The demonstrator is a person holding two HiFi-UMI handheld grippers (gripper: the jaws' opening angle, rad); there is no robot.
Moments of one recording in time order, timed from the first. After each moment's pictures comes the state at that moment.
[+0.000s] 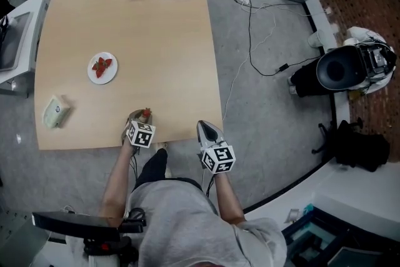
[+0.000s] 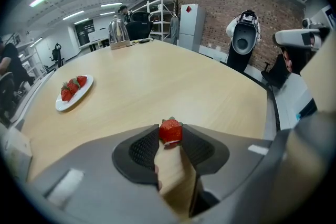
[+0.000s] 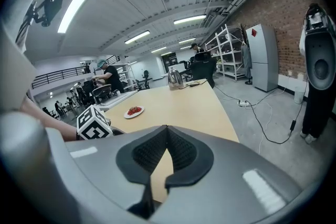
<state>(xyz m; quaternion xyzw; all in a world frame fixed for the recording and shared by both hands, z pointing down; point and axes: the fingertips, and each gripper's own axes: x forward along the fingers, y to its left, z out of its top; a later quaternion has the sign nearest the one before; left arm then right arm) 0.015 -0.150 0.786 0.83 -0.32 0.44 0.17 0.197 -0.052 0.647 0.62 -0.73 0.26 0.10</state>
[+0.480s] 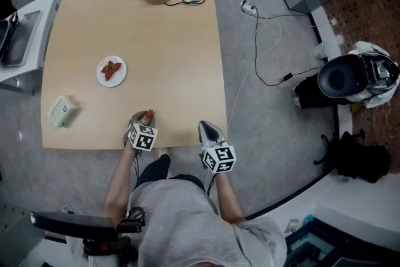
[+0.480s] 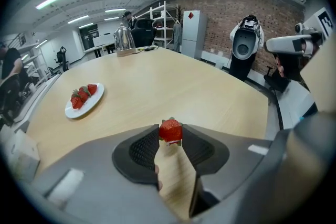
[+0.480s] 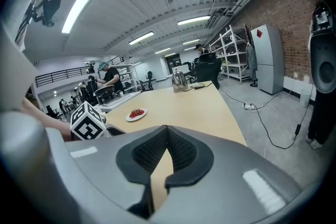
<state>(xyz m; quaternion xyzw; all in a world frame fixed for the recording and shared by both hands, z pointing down) 0.004 -0.168 0.761 0.83 -0.34 0.41 0.16 0.186 -0.081 0.644 0.61 -0.75 0.25 0.09</state>
